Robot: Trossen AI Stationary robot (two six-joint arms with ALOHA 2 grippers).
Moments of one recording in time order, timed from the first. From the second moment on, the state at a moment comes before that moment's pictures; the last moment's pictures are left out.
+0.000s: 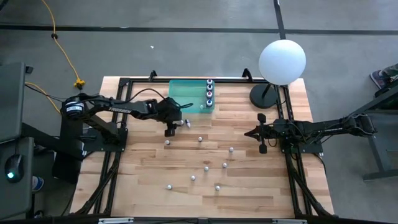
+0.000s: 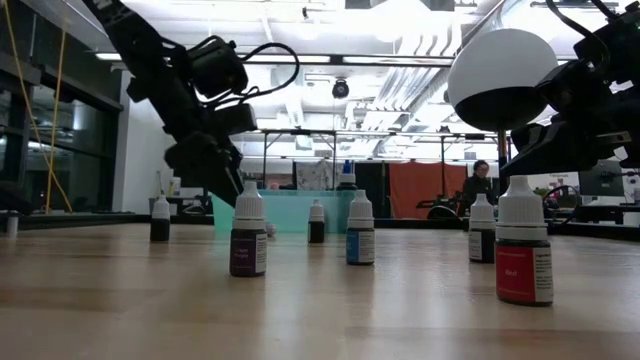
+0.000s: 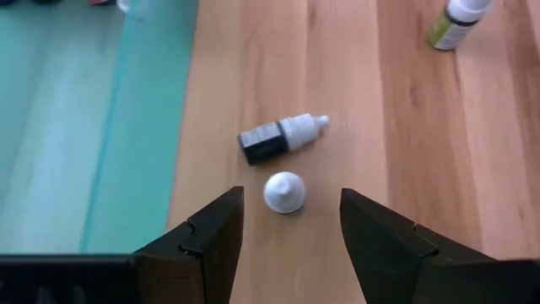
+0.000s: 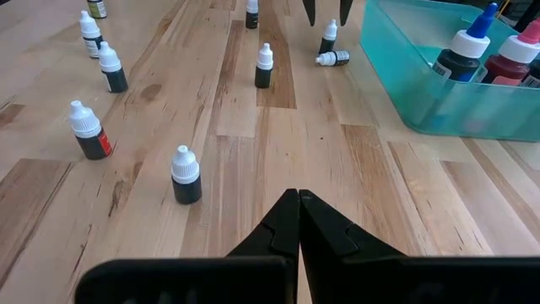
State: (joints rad) left arm 0.31 1.46 0.68 -0.10 0.07 0.28; right arm -0.01 0.46 0.01 0.05 0.06 -0.09
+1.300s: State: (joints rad) left arm 0.31 1.52 0.68 -0.03 0.09 0.26; right arm -0.01 0.46 0.01 0.05 0.06 -0.09
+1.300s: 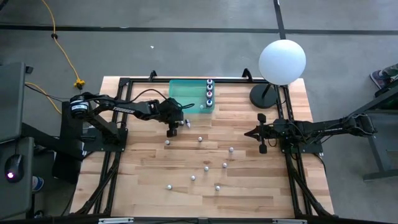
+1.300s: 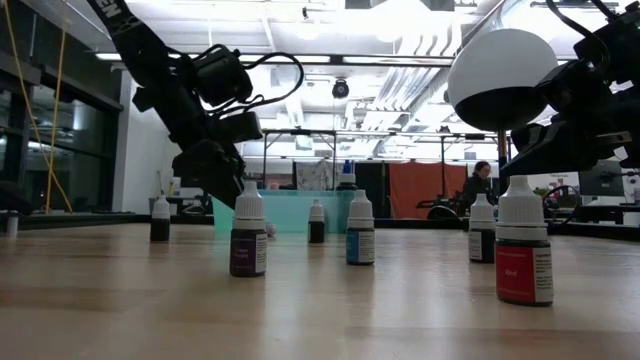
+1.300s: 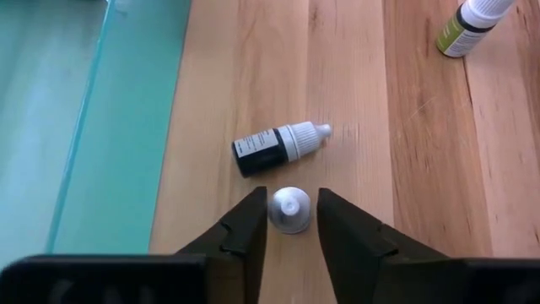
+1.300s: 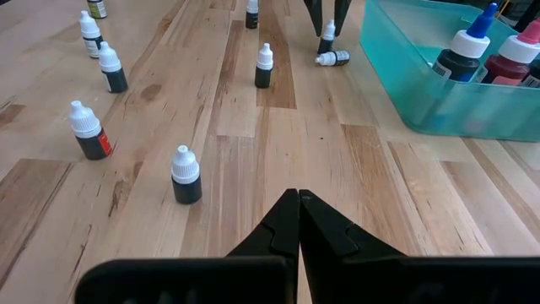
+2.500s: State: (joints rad) left arm 0.35 1.45 1.21 -0.63 0.02 0.61; right arm -0.01 0.46 0.01 0.05 0.06 -0.09
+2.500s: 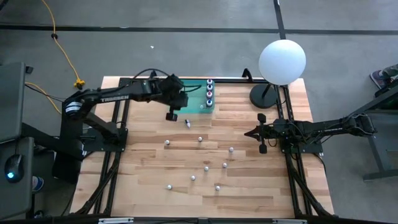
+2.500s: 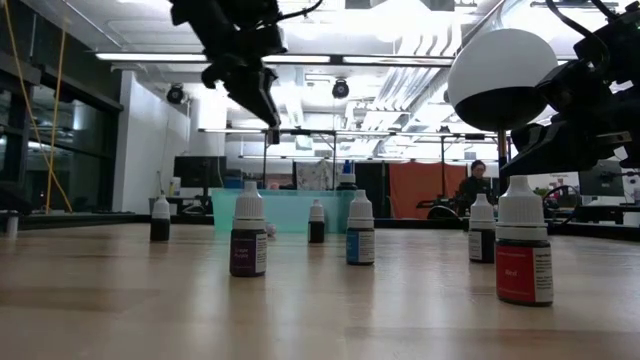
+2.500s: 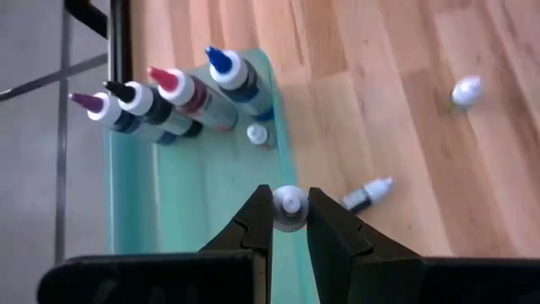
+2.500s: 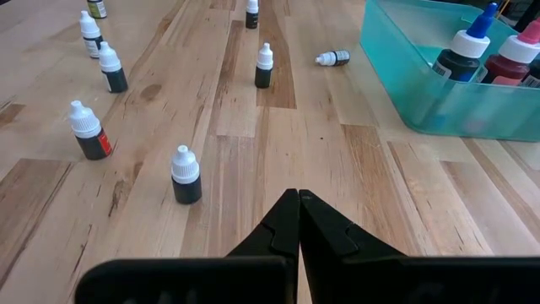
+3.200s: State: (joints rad) left arm 0.50 1.86 1.42 -0.50 0.17 0.41; right arm -0.01 0.46 0.01 0.05 0.06 -0.09
